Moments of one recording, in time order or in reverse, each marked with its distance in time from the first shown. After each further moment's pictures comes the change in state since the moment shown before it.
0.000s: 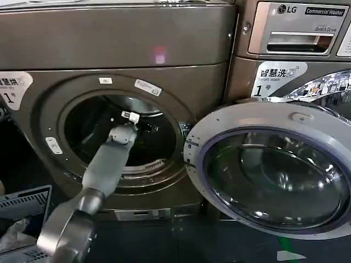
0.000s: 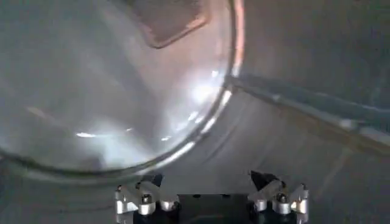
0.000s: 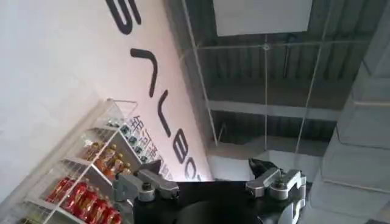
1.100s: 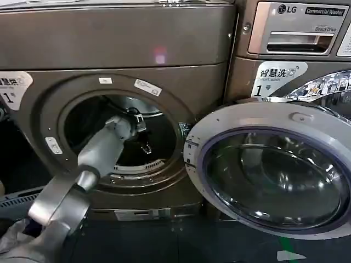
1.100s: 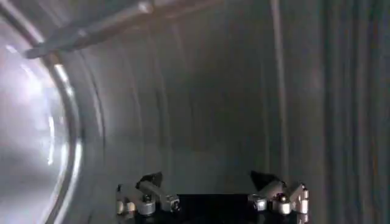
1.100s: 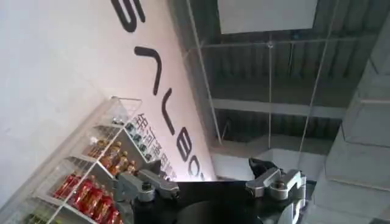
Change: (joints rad) left arm -0.189 0.022 0.279 0.280 0.530 -0.379 0.530; right arm 0.021 0.005 -0.037 0.016 -0.015 0.002 -0.003
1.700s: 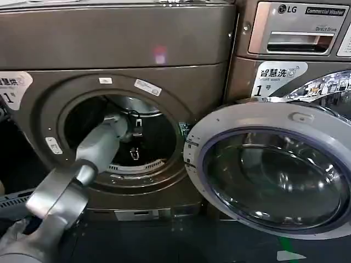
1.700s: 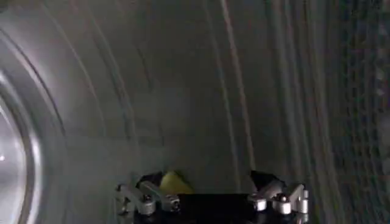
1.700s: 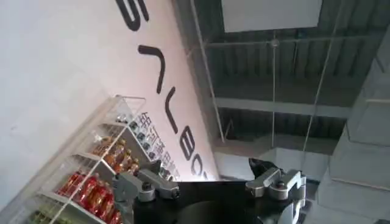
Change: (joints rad) left arm -0.054 0.009 0.114 0.055 0.067 -0.072 0.121; right arm -0.003 0.000 -0.004 0.002 -0.010 -0.005 0.003
